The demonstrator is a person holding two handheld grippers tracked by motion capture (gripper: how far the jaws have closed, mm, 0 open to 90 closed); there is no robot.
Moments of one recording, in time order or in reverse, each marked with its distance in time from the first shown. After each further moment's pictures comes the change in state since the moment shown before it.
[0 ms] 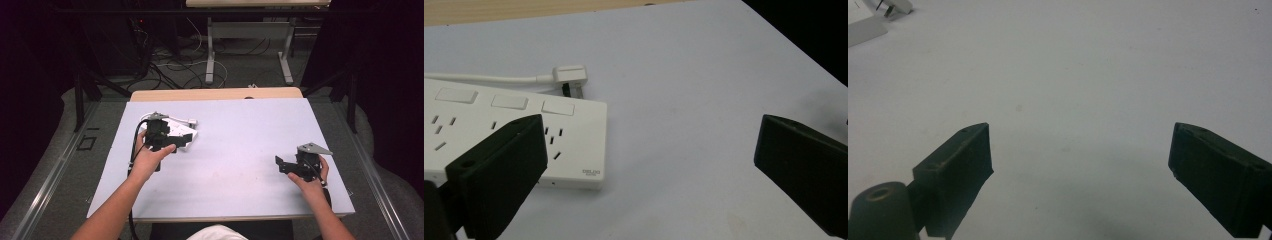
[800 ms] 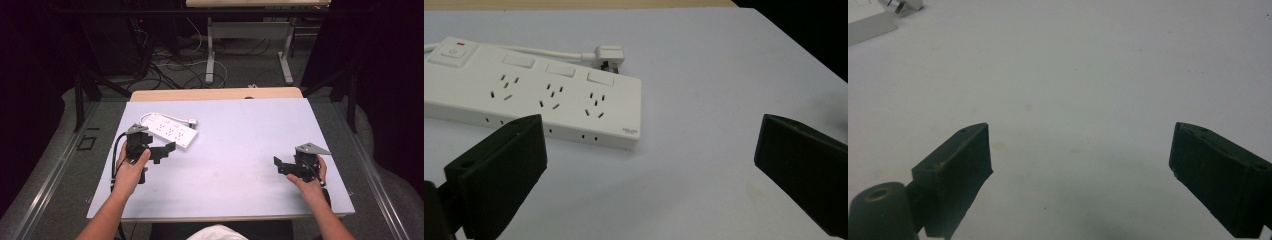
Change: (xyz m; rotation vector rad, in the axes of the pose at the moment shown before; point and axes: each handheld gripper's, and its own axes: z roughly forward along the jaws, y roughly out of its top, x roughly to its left) left arm 0.023 -0.039 -0.035 -0.069 0.048 -0.057; right arm 0.004 0.001 0.000 0.006 0.023 -0.031
